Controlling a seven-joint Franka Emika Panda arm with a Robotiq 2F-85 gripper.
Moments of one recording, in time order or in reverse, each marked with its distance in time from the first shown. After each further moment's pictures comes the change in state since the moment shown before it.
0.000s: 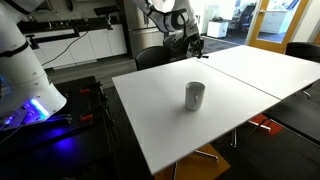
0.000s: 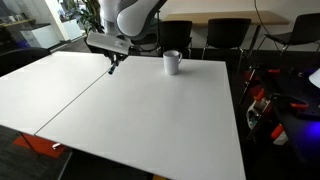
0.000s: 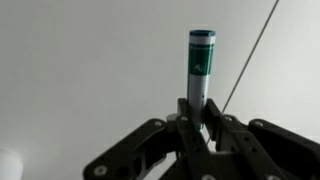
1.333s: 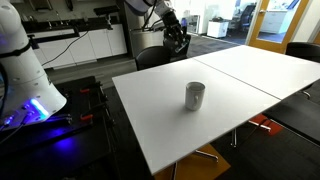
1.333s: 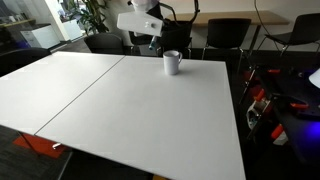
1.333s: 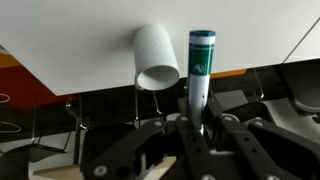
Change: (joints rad) arm 0.258 -0.513 -0.129 -0.564 -0.664 -0.461 0.749
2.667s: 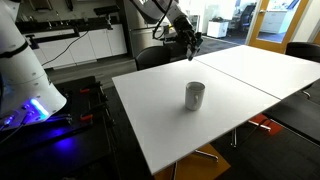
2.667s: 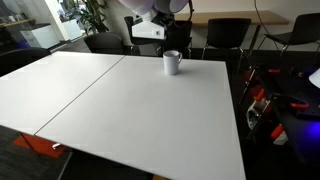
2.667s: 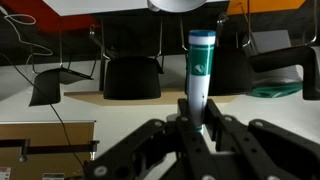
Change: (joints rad) arm -0.302 0.146 0.248 0.191 -0.290 -0.364 0.032
